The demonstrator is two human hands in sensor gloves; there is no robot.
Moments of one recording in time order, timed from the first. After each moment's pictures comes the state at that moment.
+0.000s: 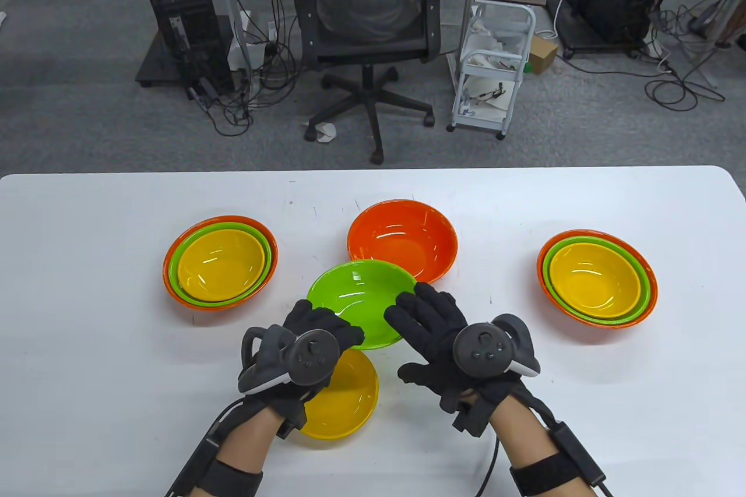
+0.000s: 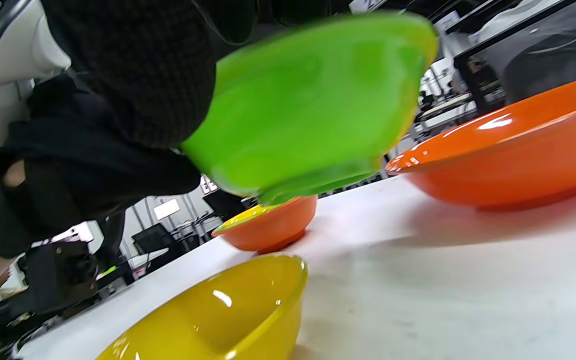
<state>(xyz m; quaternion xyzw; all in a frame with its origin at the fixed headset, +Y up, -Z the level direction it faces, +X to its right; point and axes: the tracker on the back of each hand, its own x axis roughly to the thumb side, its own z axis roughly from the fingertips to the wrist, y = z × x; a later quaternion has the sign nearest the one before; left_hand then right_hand) -0.137 -0.671 -0.308 0.02 -0.26 0.08 0.96 0.099 -0.677 -0.317 0.37 -0.03 0.88 0.29</state>
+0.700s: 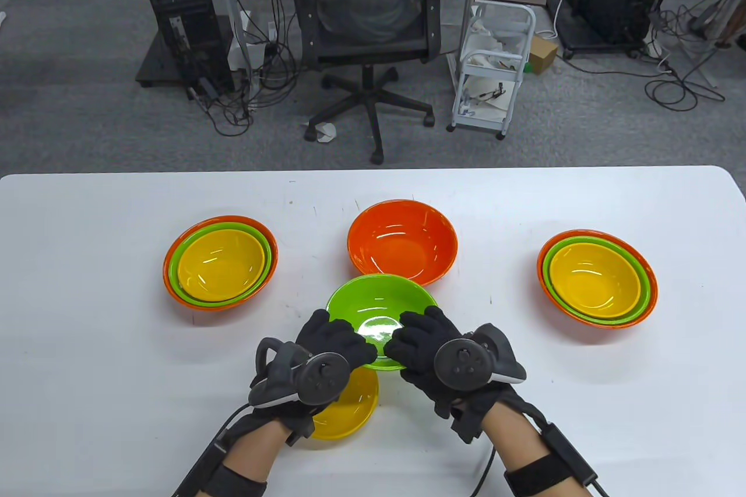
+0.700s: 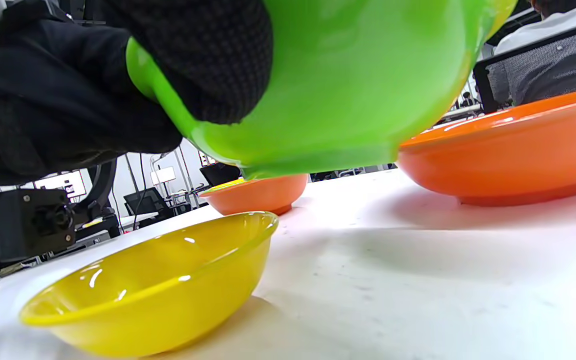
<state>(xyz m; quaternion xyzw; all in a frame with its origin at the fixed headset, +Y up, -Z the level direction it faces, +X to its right) -0.126 -0.684 -0.295 0.05 -0.30 0.08 0.95 0.086 -0.693 -0.311 0.39 -0.06 0.90 0.21</state>
